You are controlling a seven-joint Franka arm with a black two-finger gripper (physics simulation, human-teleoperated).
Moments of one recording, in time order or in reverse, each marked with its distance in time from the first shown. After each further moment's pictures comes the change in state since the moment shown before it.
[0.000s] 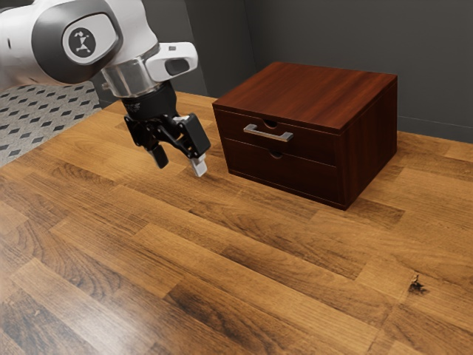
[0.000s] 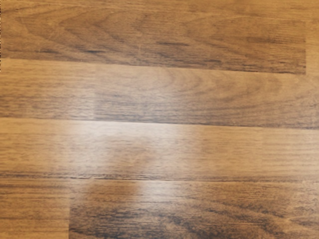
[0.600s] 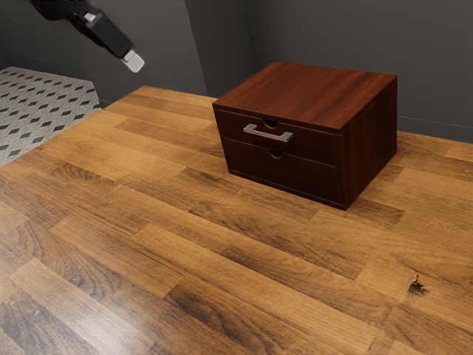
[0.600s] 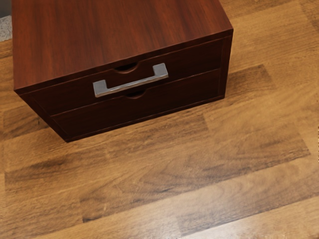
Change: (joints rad) arm 0.127 -0.049 -0.008 0.285 -0.021 0.063 0.483
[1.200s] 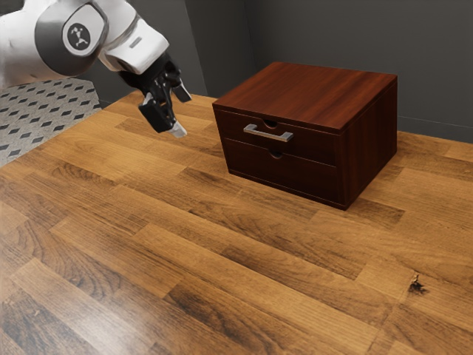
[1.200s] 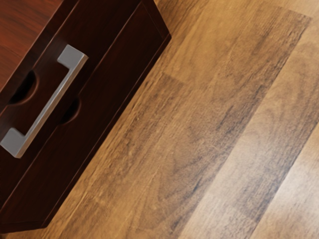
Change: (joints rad) arm -0.002 0.164 0.001 -0.190 -0.027 0.258 0.724
